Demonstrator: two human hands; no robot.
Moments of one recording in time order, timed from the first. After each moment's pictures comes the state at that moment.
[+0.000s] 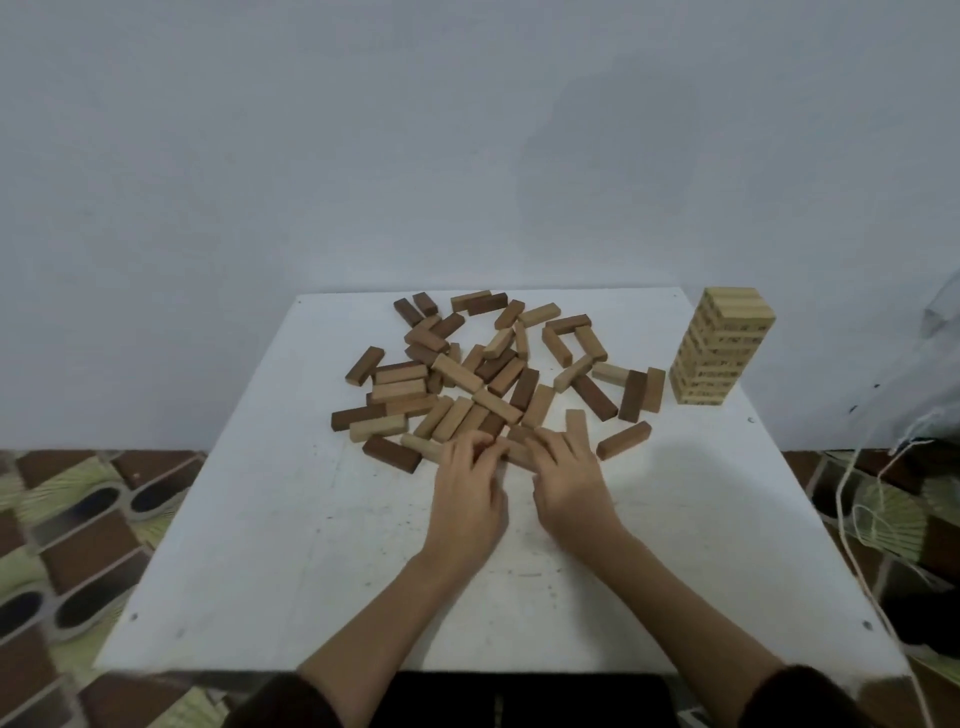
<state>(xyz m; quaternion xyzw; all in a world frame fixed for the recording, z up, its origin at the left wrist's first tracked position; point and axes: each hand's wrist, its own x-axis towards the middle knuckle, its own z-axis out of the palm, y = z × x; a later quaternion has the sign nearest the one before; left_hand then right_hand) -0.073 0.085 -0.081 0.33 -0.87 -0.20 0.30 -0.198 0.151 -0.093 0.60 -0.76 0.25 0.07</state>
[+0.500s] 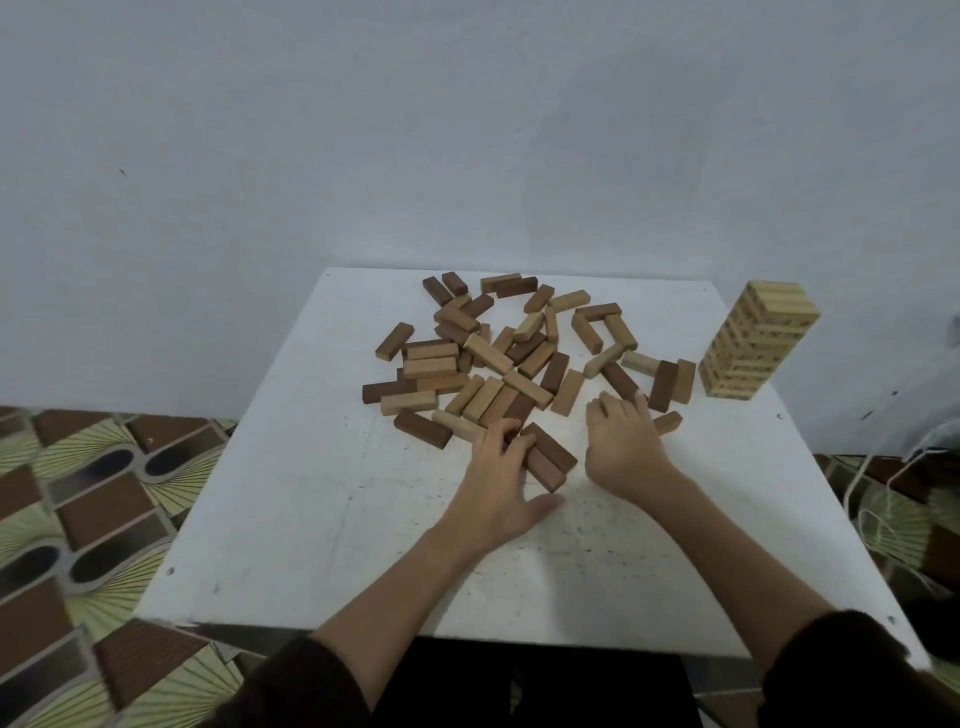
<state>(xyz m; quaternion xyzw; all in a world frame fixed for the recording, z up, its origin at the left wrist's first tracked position) -0.054 0.079 -0.079 0.30 -0.89 -0.29 0.18 -0.214 0.139 -0.048 0.53 -0.85 -0.03 0.00</state>
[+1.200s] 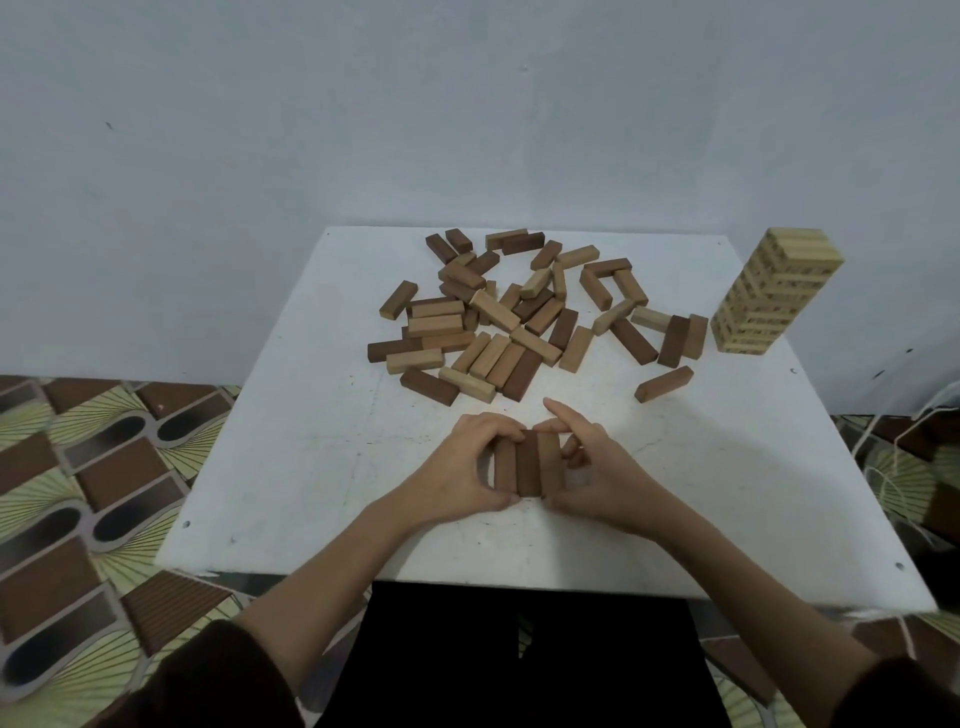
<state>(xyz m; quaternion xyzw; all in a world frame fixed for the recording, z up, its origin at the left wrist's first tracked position) 0.001 0.065 -0.077 0.21 -0.87 -0.42 0.15 -0.167 0.187 -0.069 0.56 -0.69 0.34 -0.31</state>
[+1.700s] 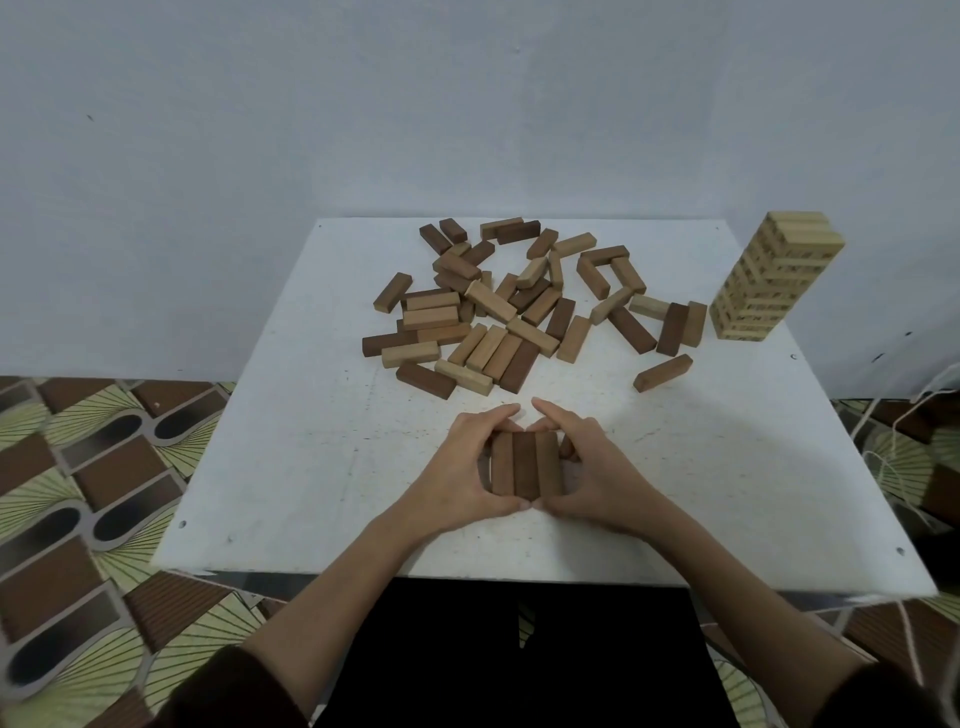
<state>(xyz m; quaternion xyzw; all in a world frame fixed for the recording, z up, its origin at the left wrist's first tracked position) 0.004 0.077 -0.084 0.22 -0.86 -0.43 0.17 -0.161 0.186 -0.082 0.60 -0.68 0.34 -0.26</state>
